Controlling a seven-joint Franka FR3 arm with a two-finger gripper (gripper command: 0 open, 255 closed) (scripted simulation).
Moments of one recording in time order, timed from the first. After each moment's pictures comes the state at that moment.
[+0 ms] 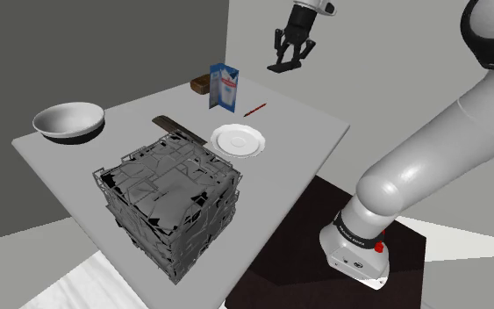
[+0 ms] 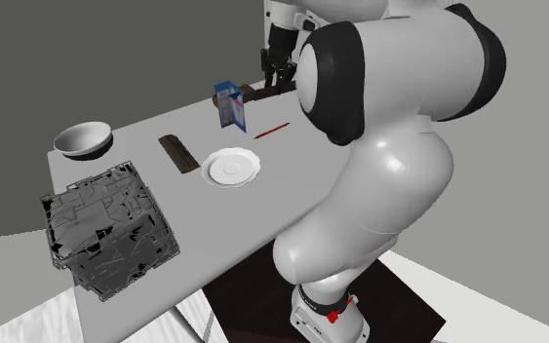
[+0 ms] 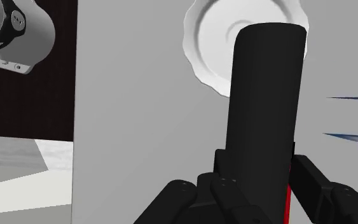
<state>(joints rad) -0.27 -0.22 -0.19 -1.91 0.18 1.62 1.09</state>
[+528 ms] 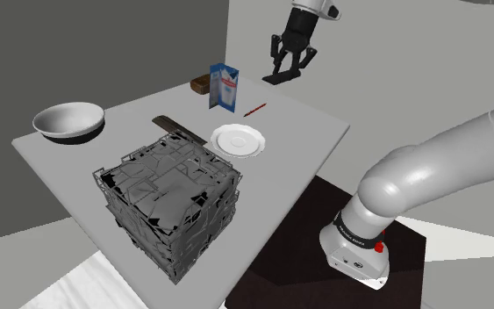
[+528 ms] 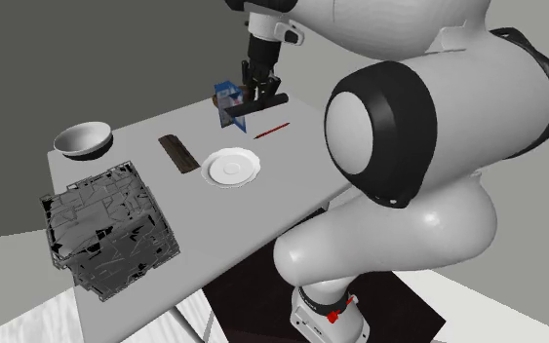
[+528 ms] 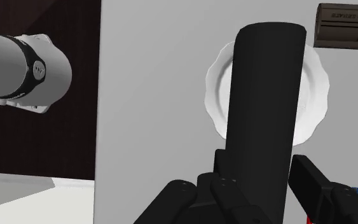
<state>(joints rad) -0.23 -0.46 -0.08 -2.14 0.19 1.64 1.24</state>
